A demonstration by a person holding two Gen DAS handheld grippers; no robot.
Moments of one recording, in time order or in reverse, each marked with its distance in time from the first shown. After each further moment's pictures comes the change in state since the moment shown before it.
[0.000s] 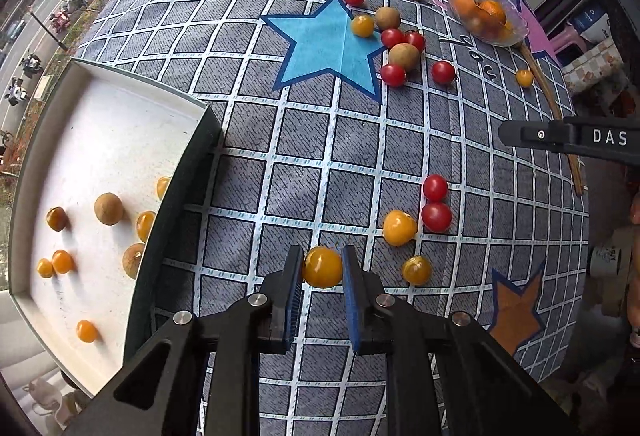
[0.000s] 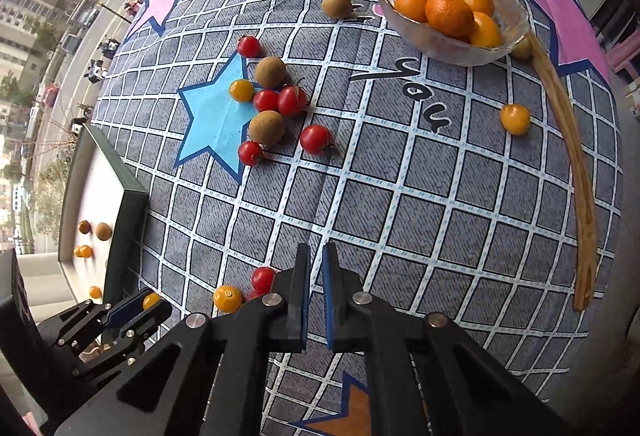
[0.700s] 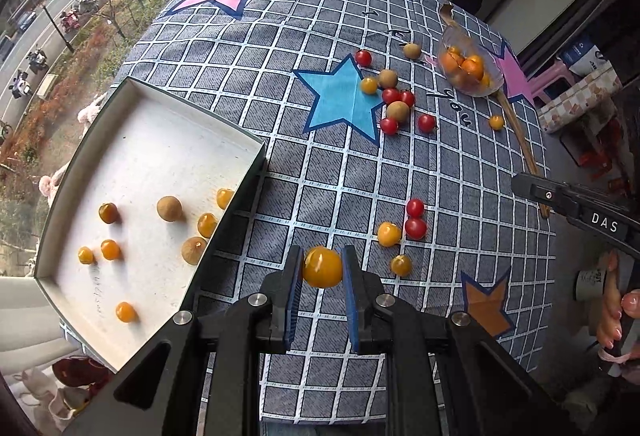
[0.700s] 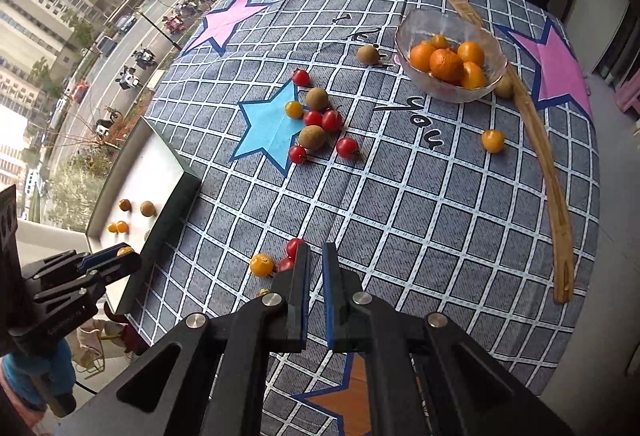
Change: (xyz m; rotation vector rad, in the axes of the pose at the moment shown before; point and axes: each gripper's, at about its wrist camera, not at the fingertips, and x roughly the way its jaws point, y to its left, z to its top) left arm -0.068 0.028 -0.021 -0.039 -0.114 -0.033; right arm -0.059 0.016 -0.049 -0.108 -0.143 0.055
